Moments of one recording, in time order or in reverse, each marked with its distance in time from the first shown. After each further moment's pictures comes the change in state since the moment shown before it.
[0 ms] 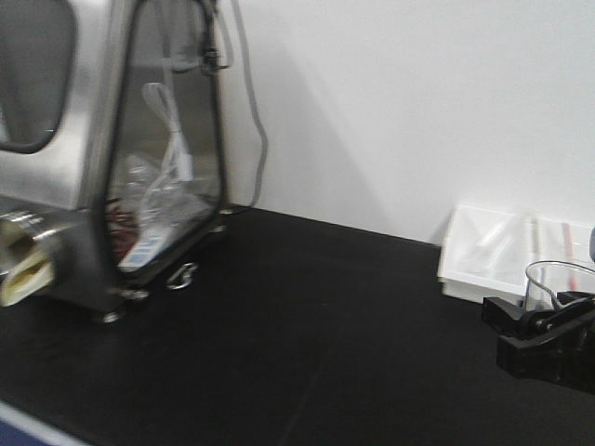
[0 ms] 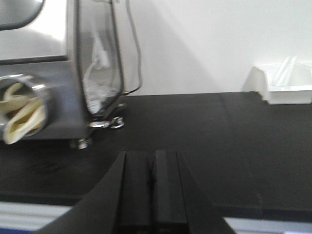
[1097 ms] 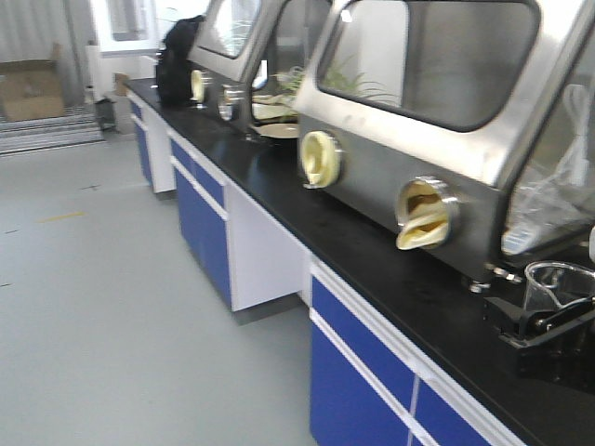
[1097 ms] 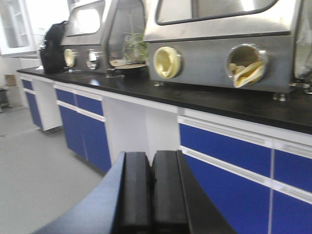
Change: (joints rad) left arm 0.000 0.000 0.000 0.000 0.000 0.000; right arm 0.000 0.000 0.000 0.002 0.001 0.000
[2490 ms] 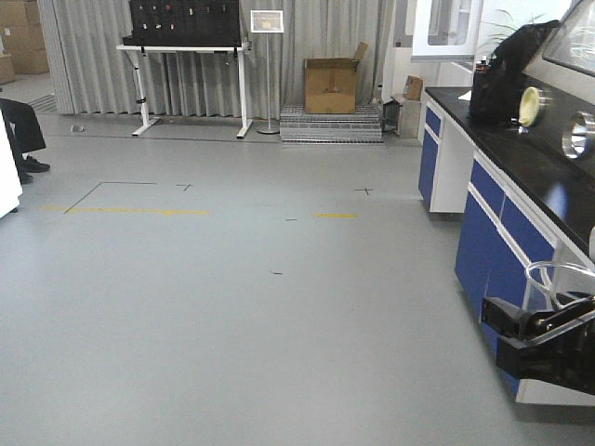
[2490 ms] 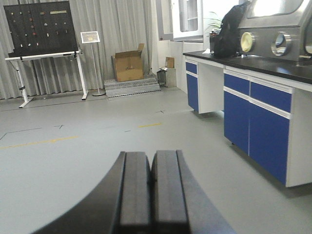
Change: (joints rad) left arm 0.000 0.000 0.000 0.000 0.000 0.000; right arm 0.000 0.000 0.000 0.000 0.000 0.000
